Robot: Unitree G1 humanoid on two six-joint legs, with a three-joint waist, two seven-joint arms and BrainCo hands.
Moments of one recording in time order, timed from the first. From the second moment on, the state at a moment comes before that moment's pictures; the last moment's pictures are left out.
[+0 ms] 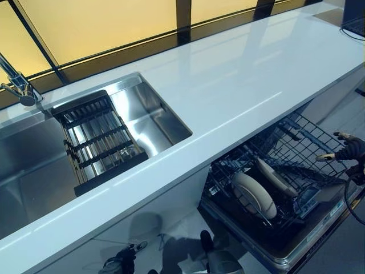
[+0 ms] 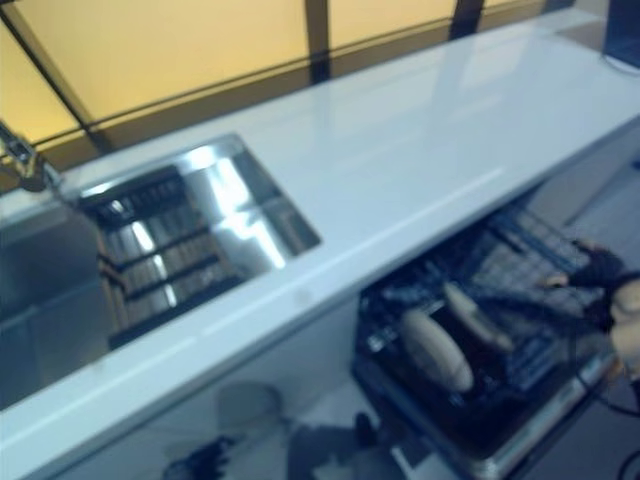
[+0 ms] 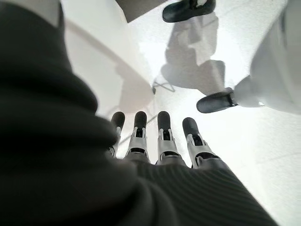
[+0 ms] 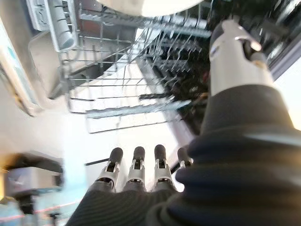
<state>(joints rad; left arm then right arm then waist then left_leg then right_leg) -0.04 0.22 -0.09 1.21 -0.33 0.01 -0.07 -0.23 -1.06 -0.09 0.34 -0.06 0.49 0.23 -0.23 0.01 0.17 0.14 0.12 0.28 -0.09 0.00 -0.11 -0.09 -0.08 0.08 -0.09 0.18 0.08</state>
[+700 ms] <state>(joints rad) -0.05 0.37 -0.09 1.23 -0.32 0.06 -0.04 0.01 -0.89 -0.17 0.73 0.00 0.42 0.19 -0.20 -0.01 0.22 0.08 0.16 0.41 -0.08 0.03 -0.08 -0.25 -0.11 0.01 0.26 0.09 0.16</state>
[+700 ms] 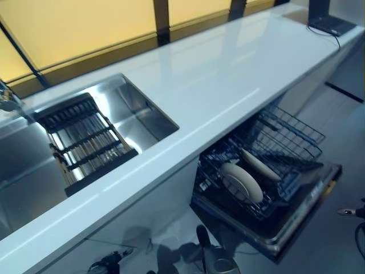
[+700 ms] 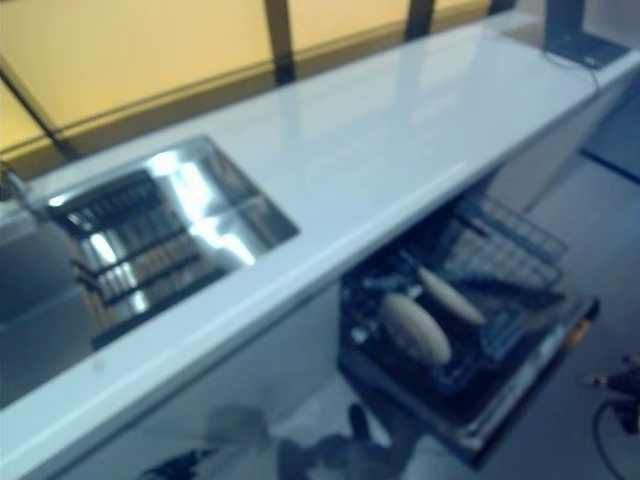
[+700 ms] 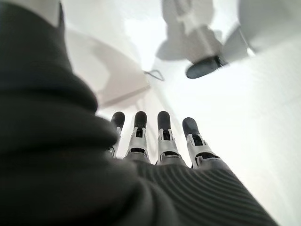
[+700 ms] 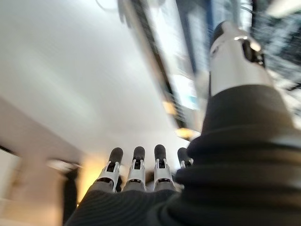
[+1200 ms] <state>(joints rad) -0.16 0.42 -0.03 1.24 -0.53 0.07 -0.06 -0.15 -0.74 -0.11 1.16 0.15 0.36 0.16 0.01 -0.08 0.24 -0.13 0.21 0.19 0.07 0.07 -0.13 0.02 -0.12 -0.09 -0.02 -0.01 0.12</state>
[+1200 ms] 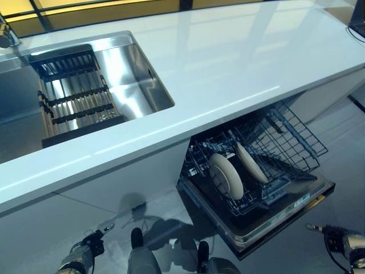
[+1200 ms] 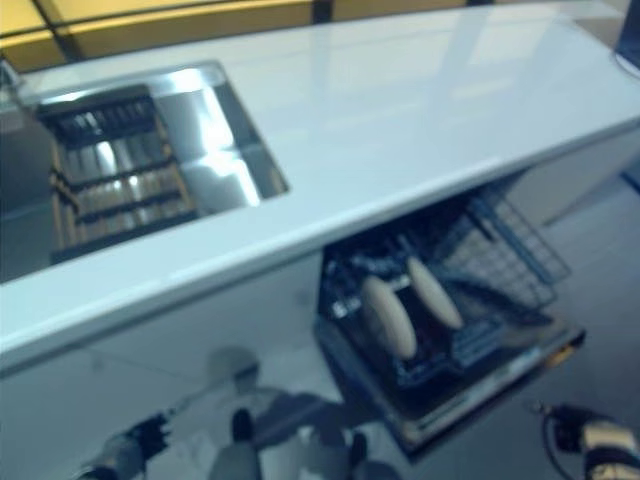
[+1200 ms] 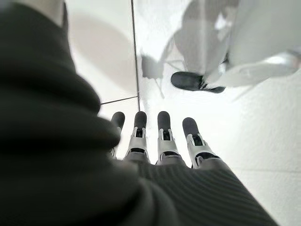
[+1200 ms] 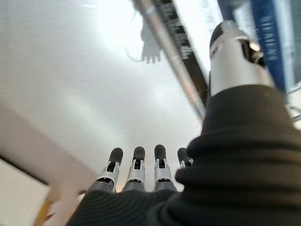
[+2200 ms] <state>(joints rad) -0.14 0.35 0.07 1.29 -0.61 0.08 -0.06 -0.08 -0.76 -0.20 1.27 0.17 0.40 0.21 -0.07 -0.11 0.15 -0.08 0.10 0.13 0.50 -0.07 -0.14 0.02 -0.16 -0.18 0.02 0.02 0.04</state>
